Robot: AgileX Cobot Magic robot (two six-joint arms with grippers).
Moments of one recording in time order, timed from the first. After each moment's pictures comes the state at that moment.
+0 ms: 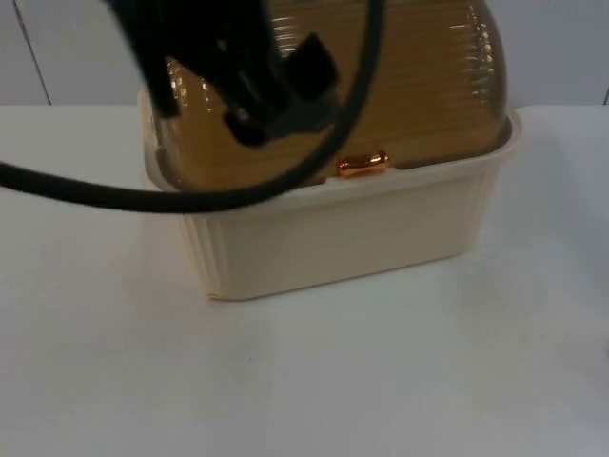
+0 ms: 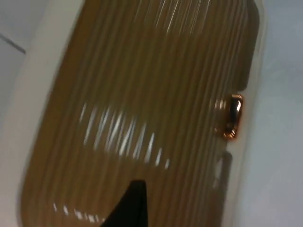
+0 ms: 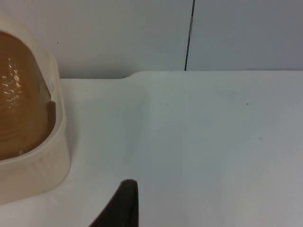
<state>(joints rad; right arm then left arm) 0.03 0.68 -0.79 -0.12 0.68 0.08 -0.77 1.42 -1.05 0.38 0.49 0.15</state>
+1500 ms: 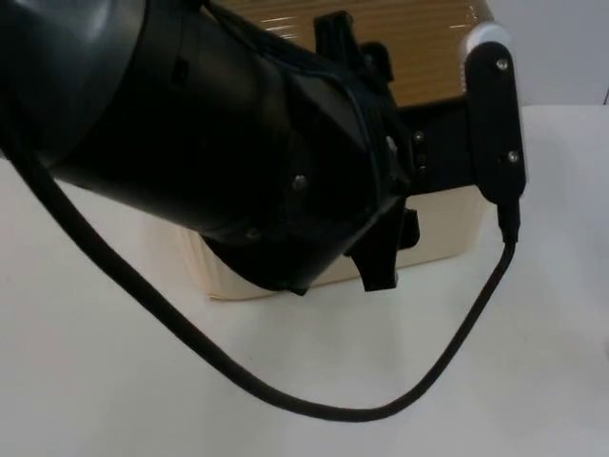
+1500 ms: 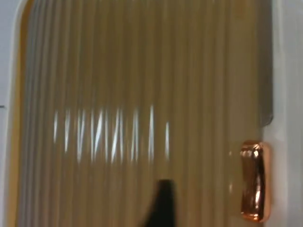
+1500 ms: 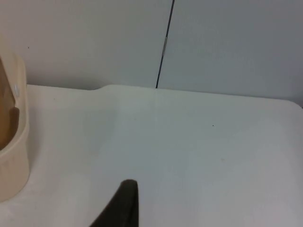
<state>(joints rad) 0.03 0.69 -0.79 -0.25 0.63 0.08 -1.01 1.87 -1.00 1.73 0.68 -0.97</state>
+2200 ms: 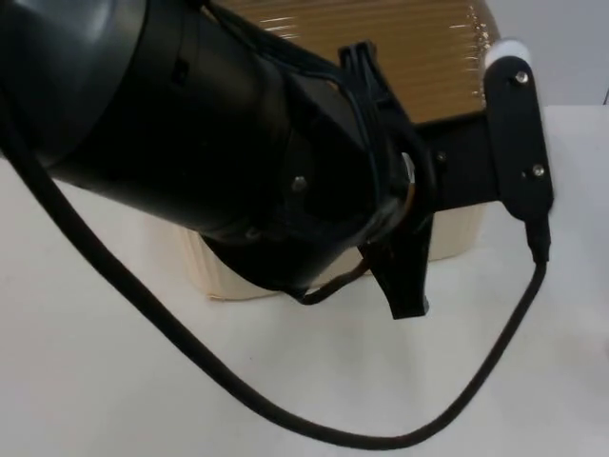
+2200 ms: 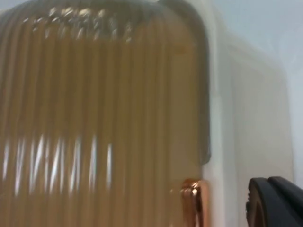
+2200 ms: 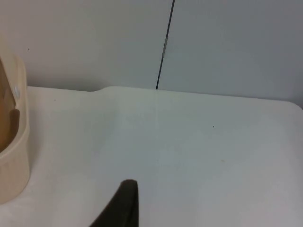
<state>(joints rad) 0.03 0.69 -0.79 -0.25 0.63 0.08 -1.01 1.87 -1.00 1.74 0.53 -1.02</state>
